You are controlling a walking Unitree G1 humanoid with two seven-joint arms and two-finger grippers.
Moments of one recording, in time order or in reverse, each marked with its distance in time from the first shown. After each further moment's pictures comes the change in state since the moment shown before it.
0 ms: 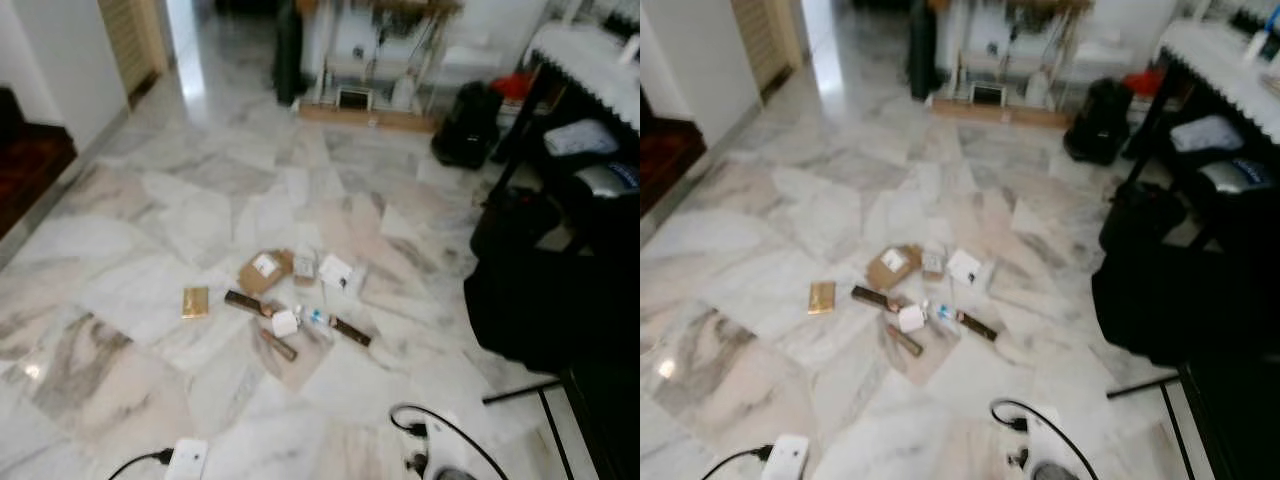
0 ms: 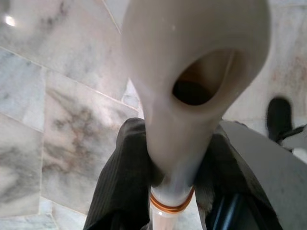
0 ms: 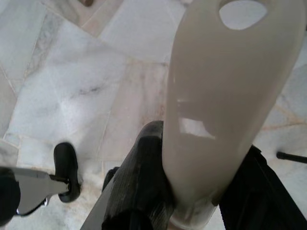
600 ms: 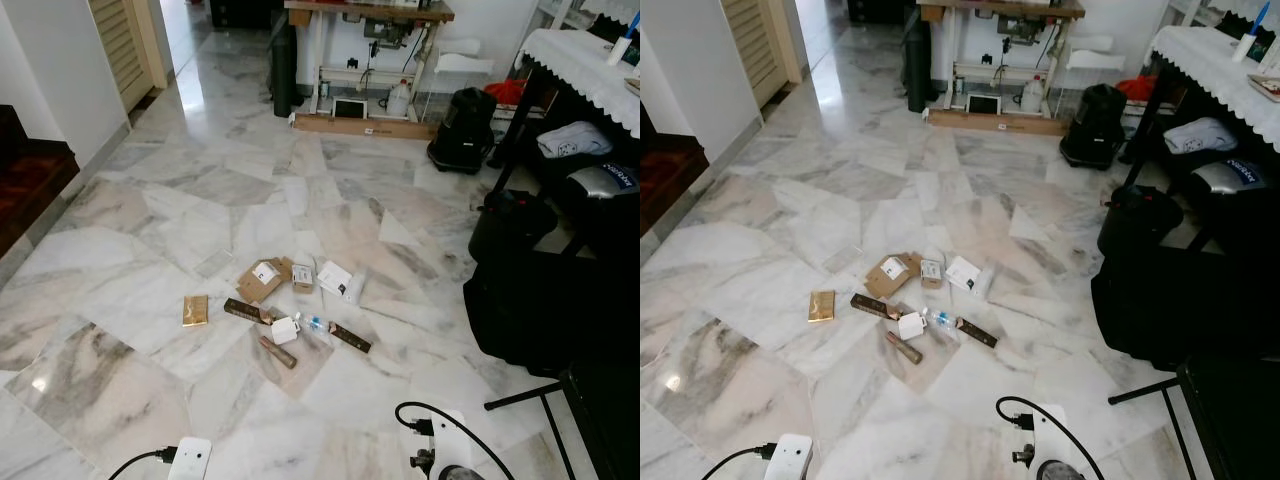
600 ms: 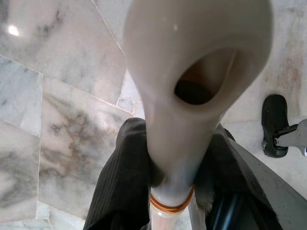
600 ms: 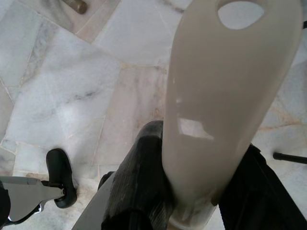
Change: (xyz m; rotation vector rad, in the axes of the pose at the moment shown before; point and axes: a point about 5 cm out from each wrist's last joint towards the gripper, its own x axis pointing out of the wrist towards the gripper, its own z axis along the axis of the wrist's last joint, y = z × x) left arm 0.000 -0.003 0.001 0.006 -0.003 -0.006; right arm 0.000 -0.005 0.000 0.010 -0.002 -0.011
